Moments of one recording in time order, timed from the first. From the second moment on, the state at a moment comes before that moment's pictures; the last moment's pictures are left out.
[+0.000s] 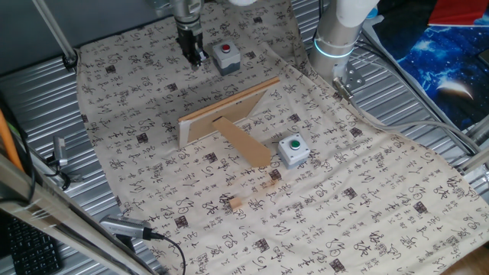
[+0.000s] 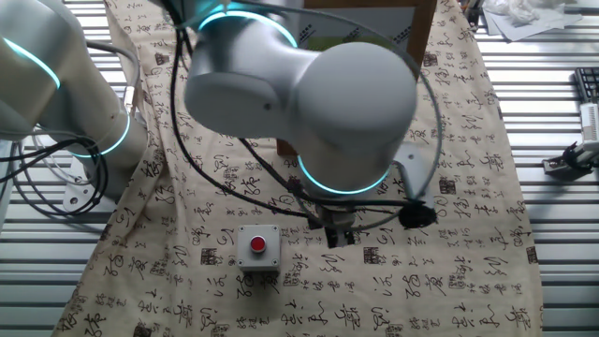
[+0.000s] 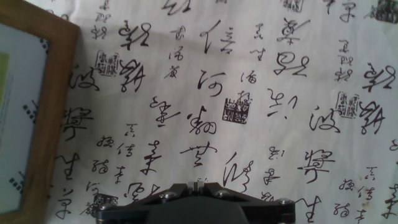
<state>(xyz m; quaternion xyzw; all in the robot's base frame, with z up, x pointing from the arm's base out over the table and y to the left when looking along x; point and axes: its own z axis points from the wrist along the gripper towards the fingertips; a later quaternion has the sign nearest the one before) 0.409 -0.159 0.096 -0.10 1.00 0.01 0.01</state>
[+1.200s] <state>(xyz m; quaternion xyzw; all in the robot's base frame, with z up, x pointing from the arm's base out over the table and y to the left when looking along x) 0.400 -0.161 0.084 -0.07 1.00 0.02 0.02</state>
